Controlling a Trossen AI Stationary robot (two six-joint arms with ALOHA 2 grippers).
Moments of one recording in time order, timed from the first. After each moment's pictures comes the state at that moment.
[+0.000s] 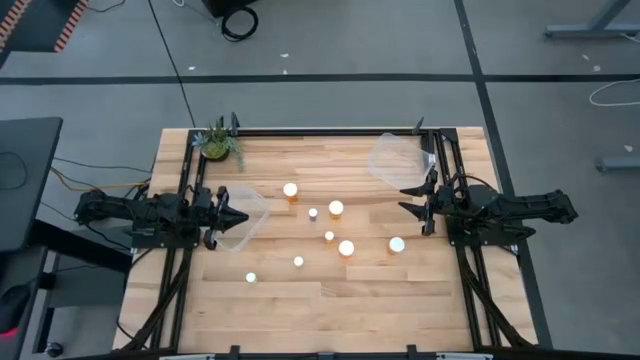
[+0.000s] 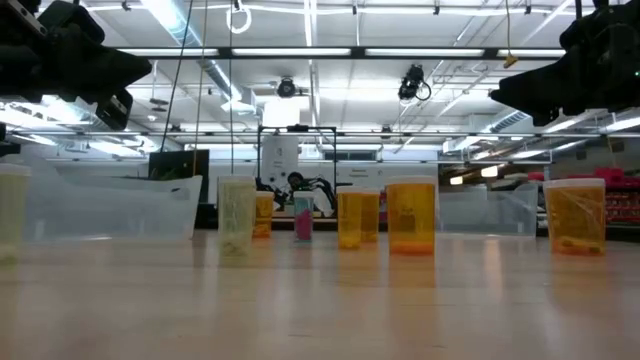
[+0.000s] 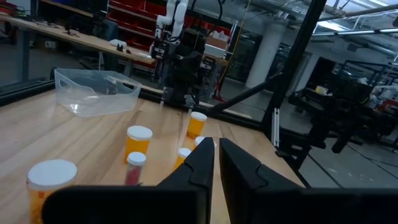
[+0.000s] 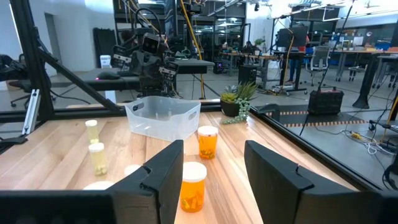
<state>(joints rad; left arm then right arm) -0.17 0.01 0.01 0.07 -0.16 -0.30 0.05 0.00 0.01 0.04 0.26 -0.03</state>
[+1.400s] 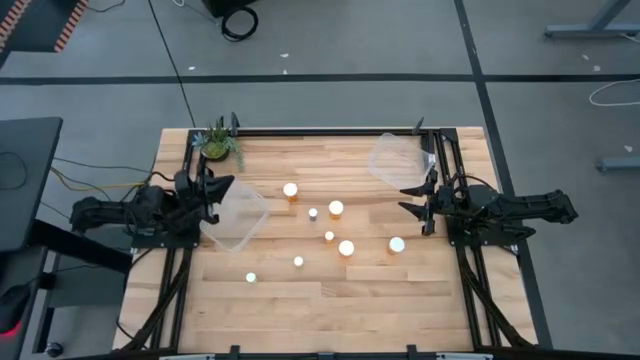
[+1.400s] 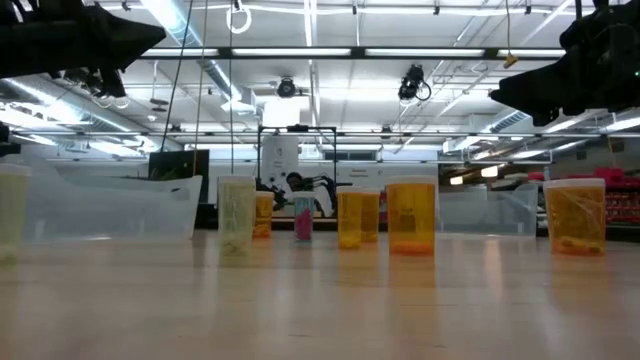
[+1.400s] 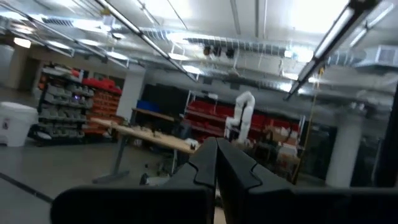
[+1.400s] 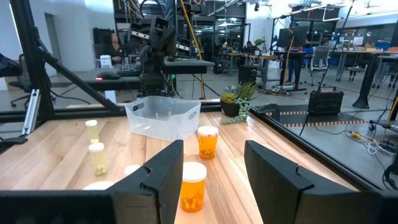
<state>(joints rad) -0.04 0.06 0.01 0.50 -0.44 -0.11 0.05 0.00 0.01 0.04 0.26 -0.03</state>
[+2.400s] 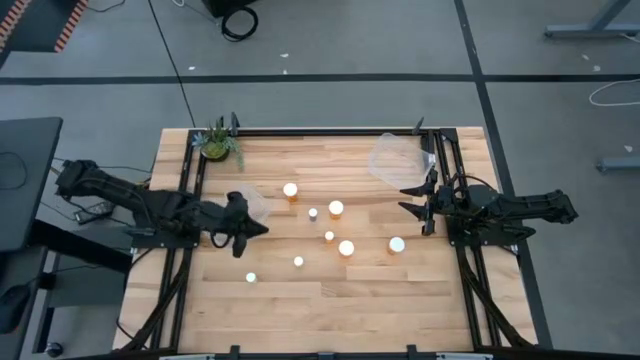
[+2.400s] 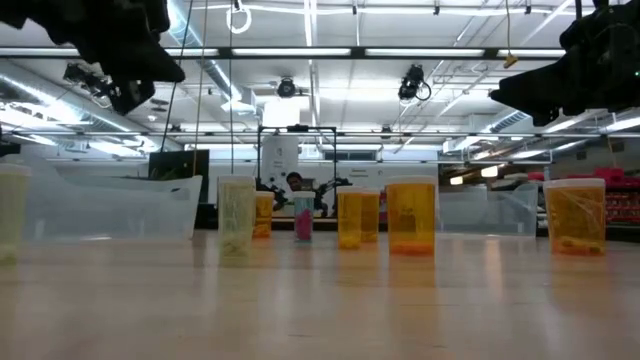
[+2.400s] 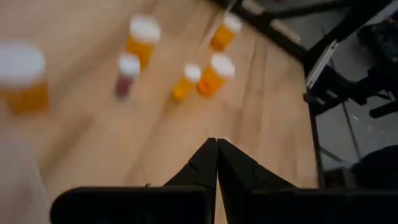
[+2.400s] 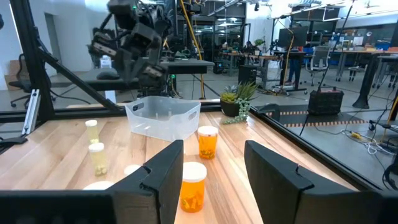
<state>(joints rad) -0.31 0.83 0.52 -0.20 -0.25 -0.74 0.05 0.00 0.01 0.04 0.26 -0.03</state>
